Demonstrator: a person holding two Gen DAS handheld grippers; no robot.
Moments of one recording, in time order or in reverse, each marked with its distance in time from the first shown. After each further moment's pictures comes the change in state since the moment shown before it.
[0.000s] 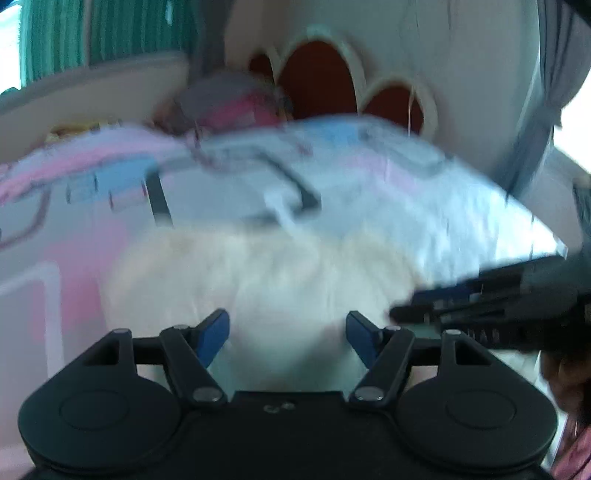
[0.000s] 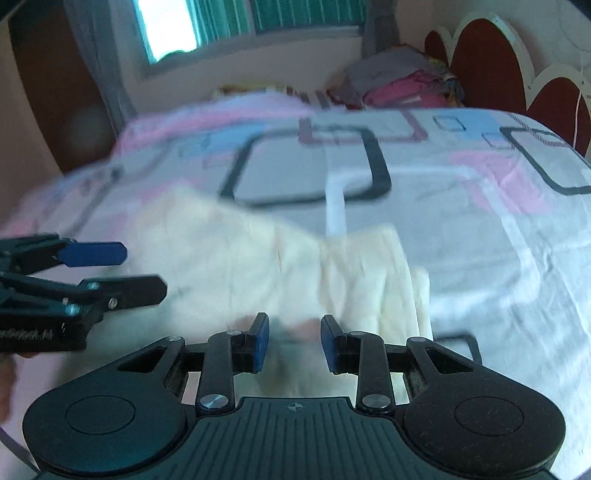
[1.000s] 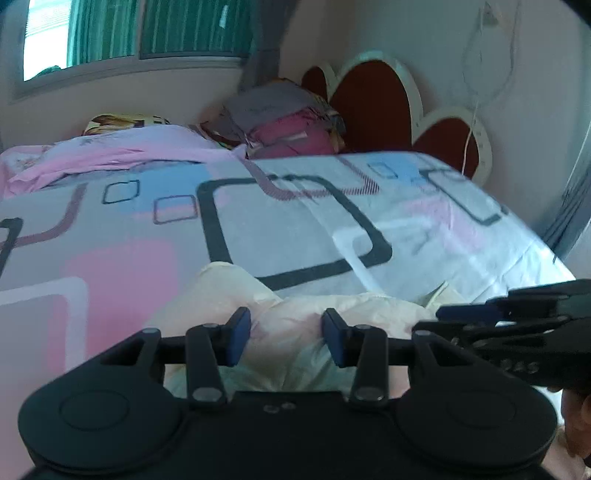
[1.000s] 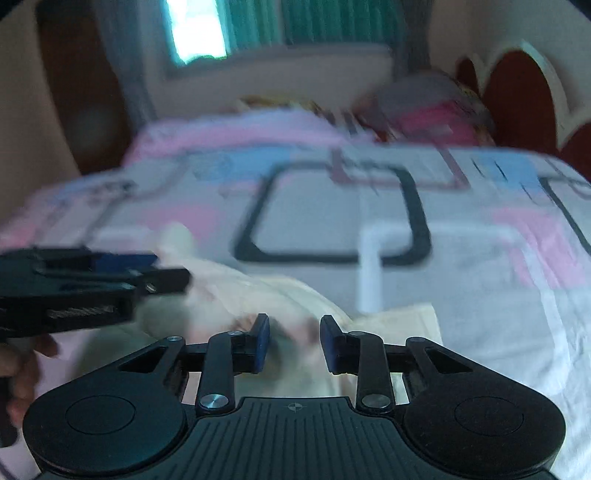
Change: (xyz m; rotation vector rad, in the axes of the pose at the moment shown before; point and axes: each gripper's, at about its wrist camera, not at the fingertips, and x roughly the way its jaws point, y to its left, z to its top) left arm 0.039 0.064 0.047 -0.148 -0.081 0.079; right arm 0.053 0.006 0.070 -0.025 -0.024 0.047
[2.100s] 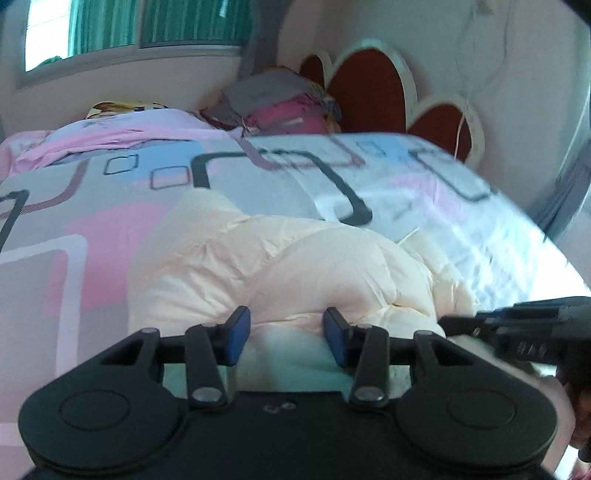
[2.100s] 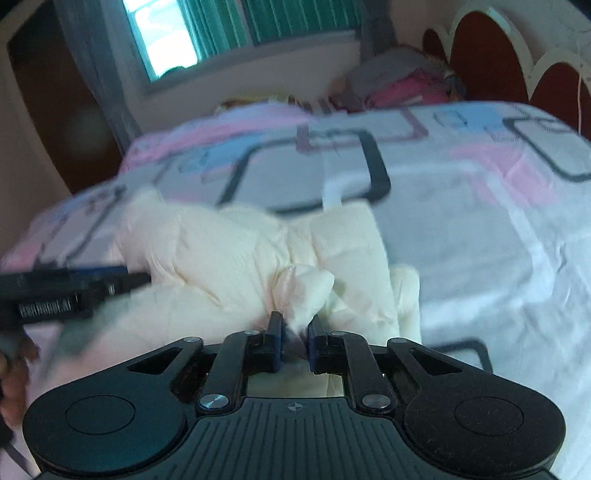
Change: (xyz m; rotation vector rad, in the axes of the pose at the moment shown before) left arm -0.025 -0.030 -0.042 0.004 0.032 0.012; right arm -0.041 -0.037 -0.072 0.096 -0.017 0.070
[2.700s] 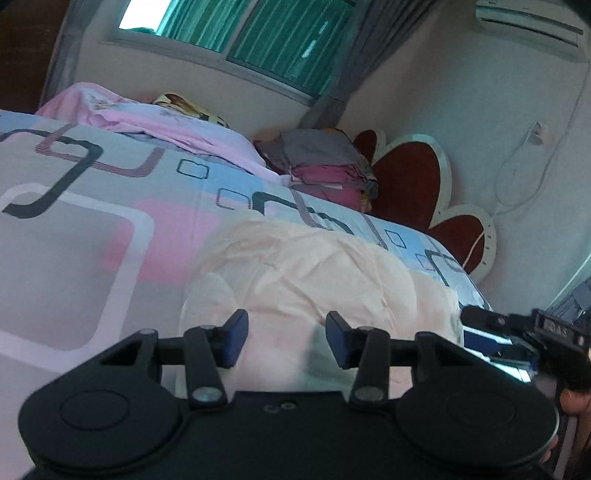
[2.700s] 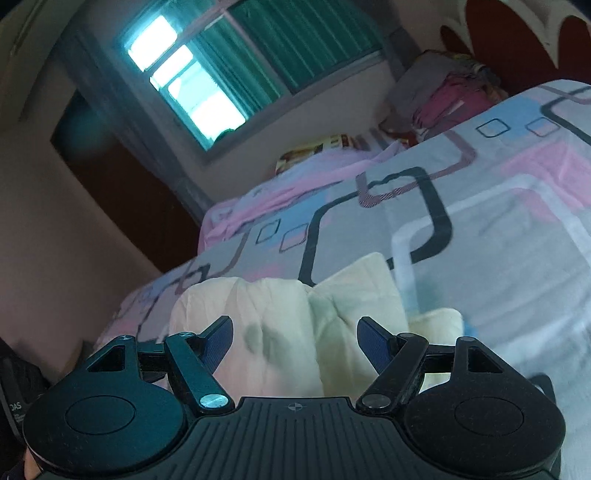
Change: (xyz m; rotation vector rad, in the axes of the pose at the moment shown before) left arm -0.076 0.067 -0.018 -0.379 -0.184 -0.031; right arm -0.052 -0.003 0.067 0.176 -0.131 0.317
